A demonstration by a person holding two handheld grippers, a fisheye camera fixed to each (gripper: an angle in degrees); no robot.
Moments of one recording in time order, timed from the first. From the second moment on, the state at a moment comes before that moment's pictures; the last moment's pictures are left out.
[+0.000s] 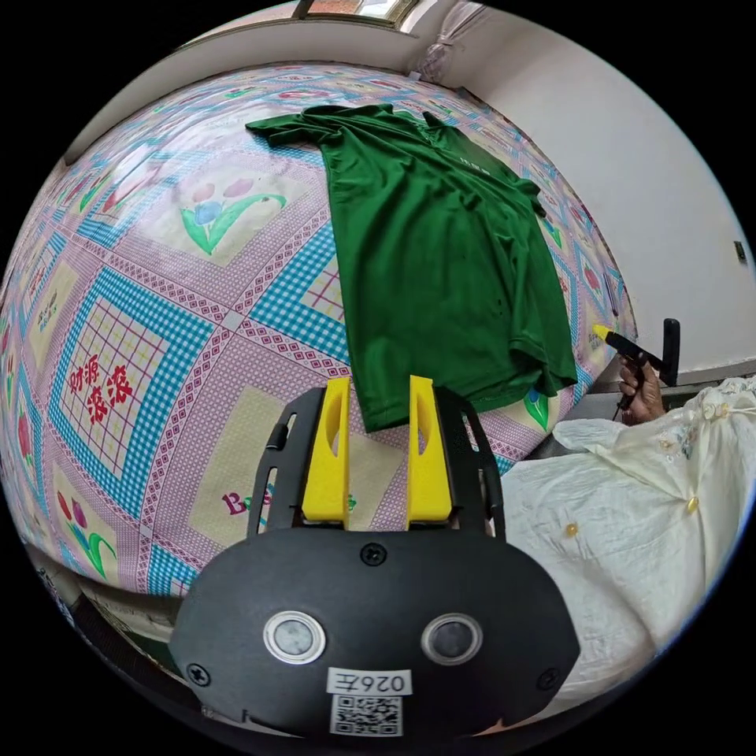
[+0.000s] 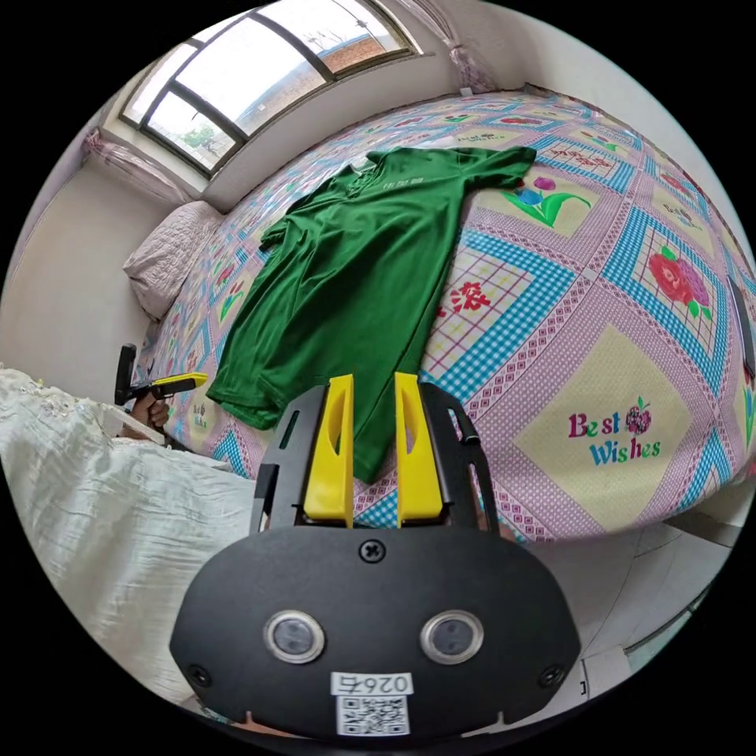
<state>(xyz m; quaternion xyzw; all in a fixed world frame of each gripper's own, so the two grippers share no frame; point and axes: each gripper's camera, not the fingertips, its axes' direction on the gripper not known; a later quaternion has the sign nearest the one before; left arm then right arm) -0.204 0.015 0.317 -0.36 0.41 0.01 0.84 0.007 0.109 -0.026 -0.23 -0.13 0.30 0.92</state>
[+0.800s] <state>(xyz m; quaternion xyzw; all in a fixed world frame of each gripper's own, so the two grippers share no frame) -0.214 0.111 0.250 -0.33 0.39 -0.01 0.86 -0.213 0.142 -0.014 -0.27 0.08 -0.05 0.96</state>
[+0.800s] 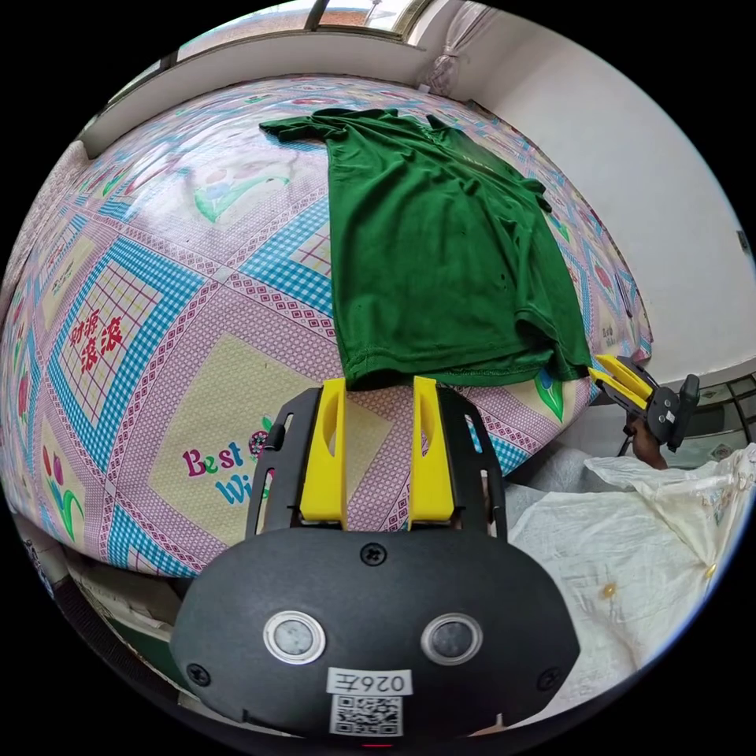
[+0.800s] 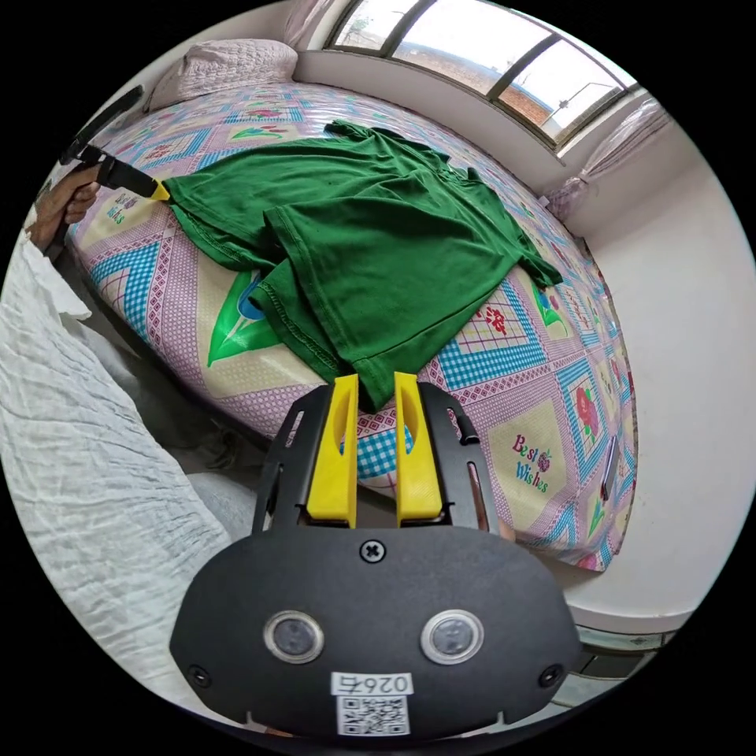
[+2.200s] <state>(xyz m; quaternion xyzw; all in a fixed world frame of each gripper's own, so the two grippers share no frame) -0.344 0.264 0.216 -0.36 0.52 -0.20 0.75 -0.028 0.293 -0.161 -0.16 -0.07 0.41 0.89</state>
